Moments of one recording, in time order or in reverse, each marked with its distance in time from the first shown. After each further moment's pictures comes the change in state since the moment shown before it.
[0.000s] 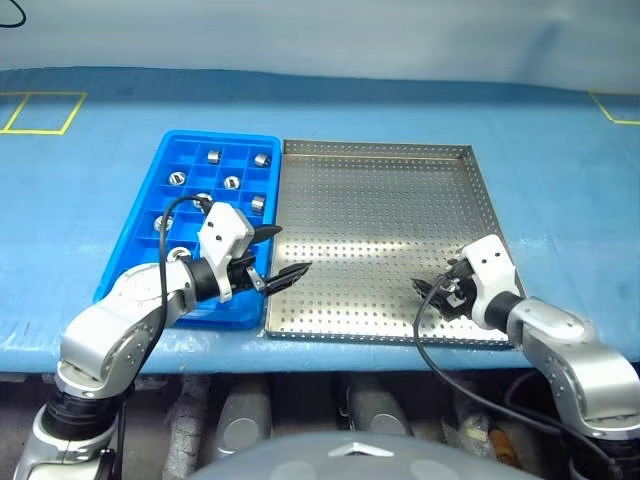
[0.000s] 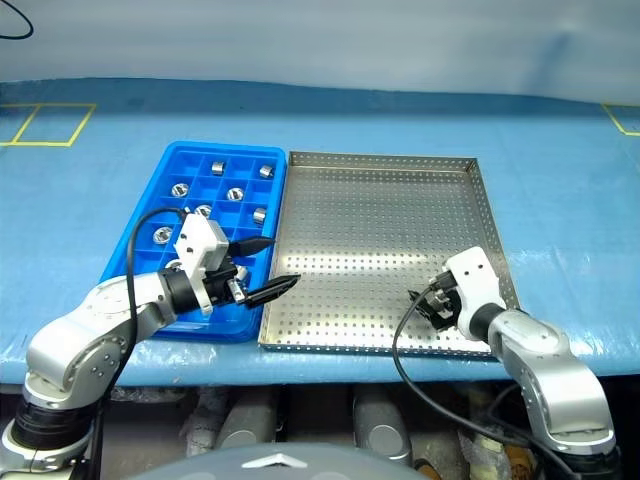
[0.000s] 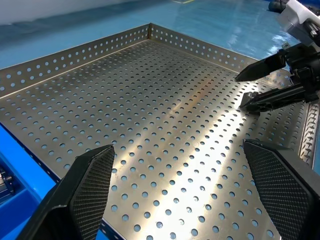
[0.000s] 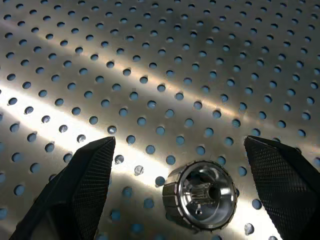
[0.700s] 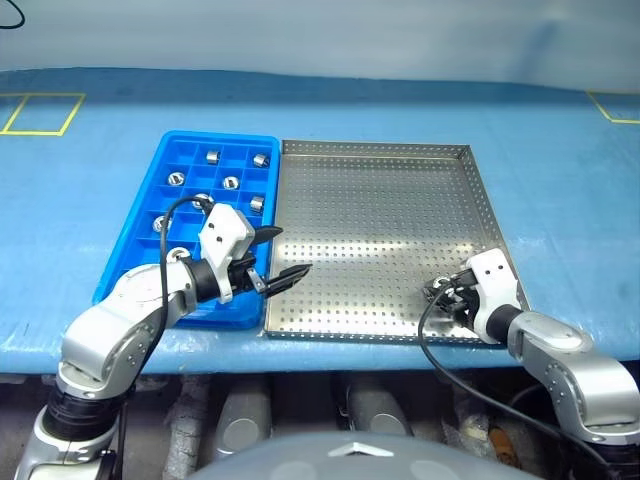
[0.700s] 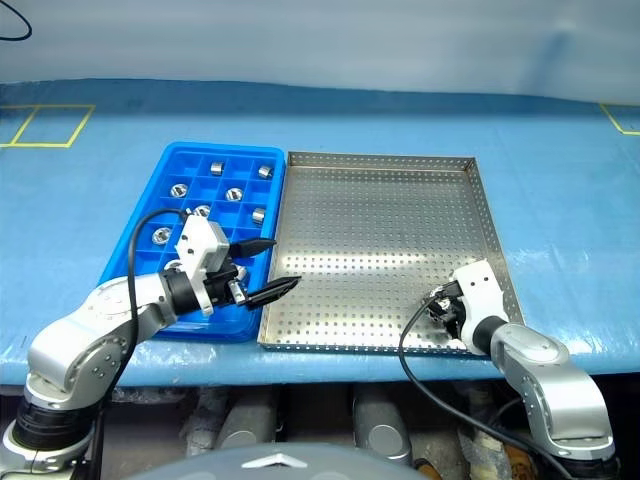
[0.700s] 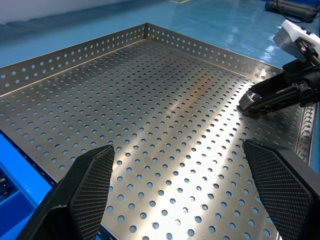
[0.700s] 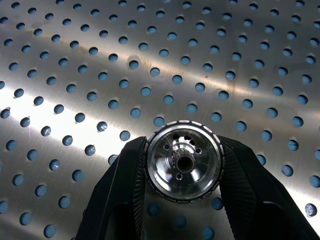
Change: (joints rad) left arm 0.005 -0.004 -0.001 0.000 0.002 -0.002 -0.002; right arm -0.002 0.028 -0.012 0.059 0.014 -0.001 -0.041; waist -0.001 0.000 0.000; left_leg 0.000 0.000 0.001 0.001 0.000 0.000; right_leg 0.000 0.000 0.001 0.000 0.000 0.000
